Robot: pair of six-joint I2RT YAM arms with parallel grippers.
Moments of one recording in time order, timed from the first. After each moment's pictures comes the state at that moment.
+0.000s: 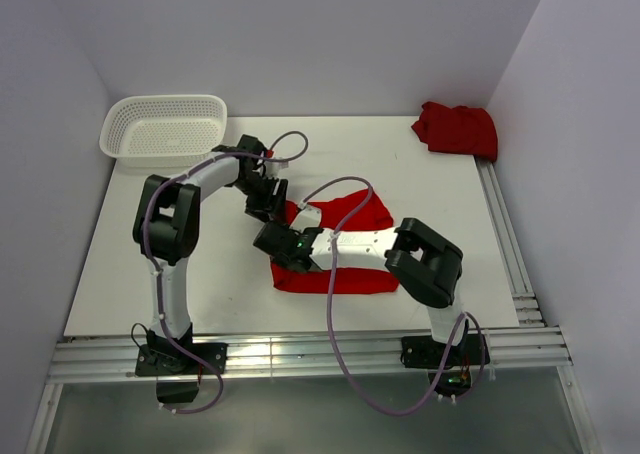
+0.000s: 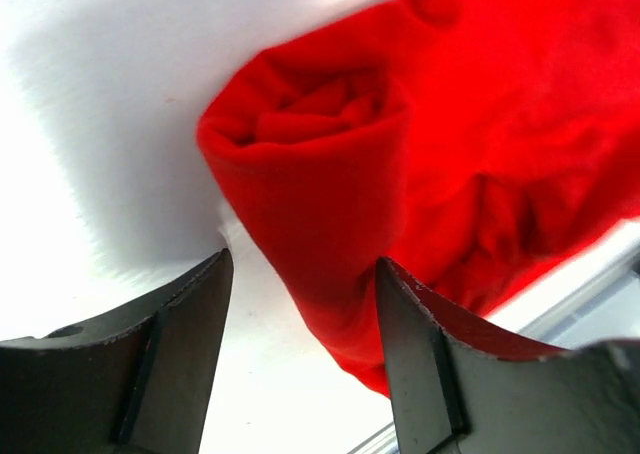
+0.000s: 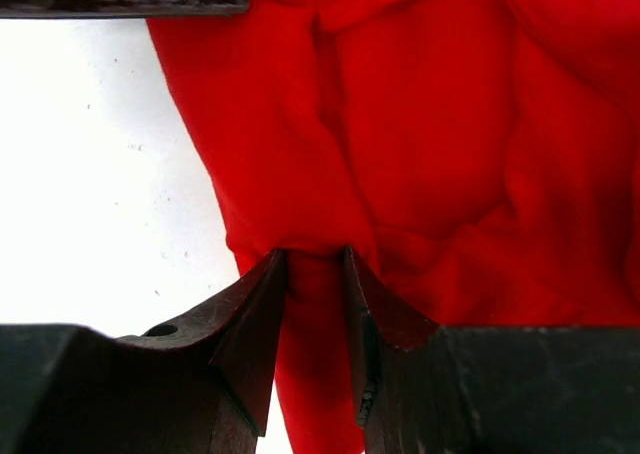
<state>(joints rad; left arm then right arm) -0.35 2.09 1.55 -0.80 0.44 -0.05 1.10 1.93 1.28 -0.45 0.48 1.31</state>
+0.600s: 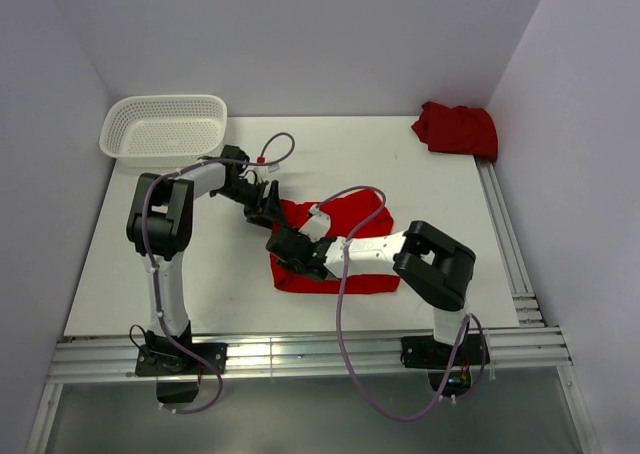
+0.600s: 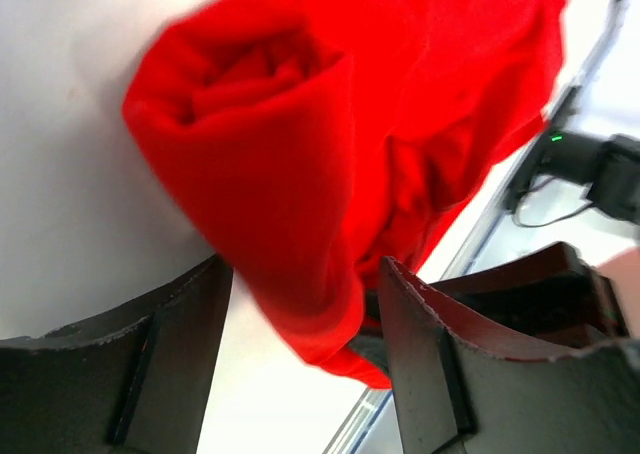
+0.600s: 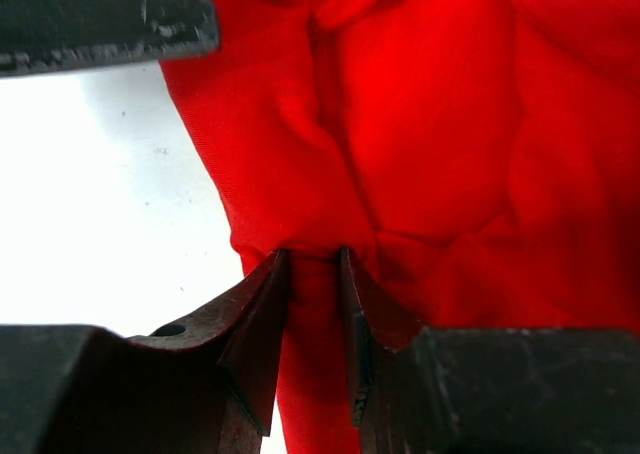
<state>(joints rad) -0.24 2.11 1.43 -0.70 0.84 0.00 1.09 1.87 1.10 -0.21 0.47 1.36</state>
